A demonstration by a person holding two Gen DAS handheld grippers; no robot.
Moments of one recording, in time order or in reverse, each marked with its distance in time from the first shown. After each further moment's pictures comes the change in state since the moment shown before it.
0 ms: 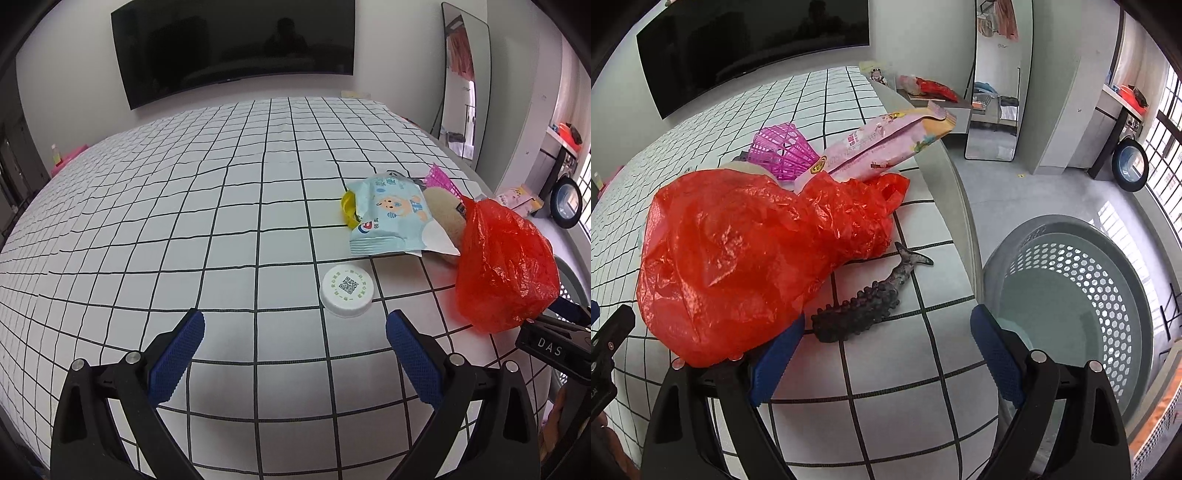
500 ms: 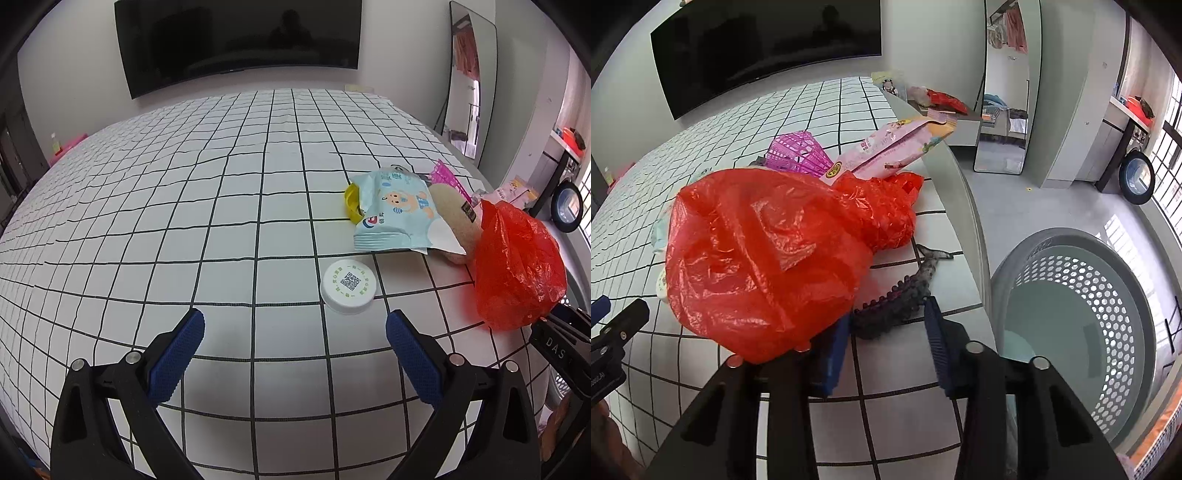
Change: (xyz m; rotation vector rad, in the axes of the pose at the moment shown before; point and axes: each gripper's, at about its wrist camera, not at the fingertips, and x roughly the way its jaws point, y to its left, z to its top) left arm 0.006 0.002 0.002 -0.027 0.033 -0.011; right arm -0.010 0.001 -0.007 -0.021 -0.050 0.066
